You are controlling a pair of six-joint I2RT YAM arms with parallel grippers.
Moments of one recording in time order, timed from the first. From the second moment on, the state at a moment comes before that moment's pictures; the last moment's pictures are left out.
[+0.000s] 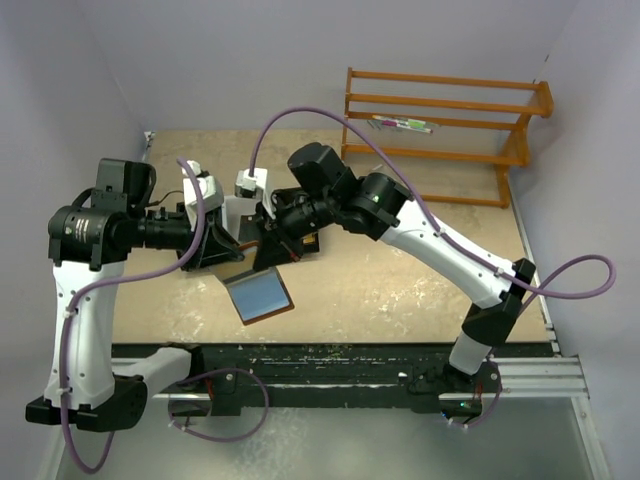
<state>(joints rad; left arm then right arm) -0.12 1.12 1.71 -1.53 1.06 0.66 1.00 1.71 1.97 -0.85 -0.65 -0.02</state>
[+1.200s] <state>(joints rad) -0.14 1.02 1.68 -1.05 1.15 0.08 0.85 1.21 1.02 0.35 -0.63 0.68</state>
